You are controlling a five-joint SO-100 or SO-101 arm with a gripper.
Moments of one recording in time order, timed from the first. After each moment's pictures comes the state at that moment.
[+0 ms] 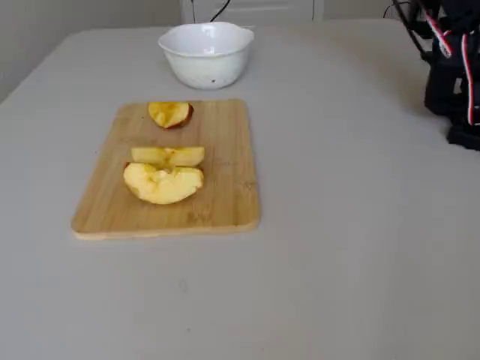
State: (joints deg) arm 3.8 68.8 3.5 102.1 -17.9
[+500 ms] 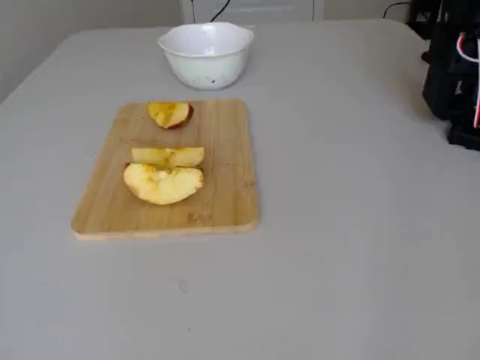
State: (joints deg) arm -11.0 147.1 77.0 90.4 -8.4
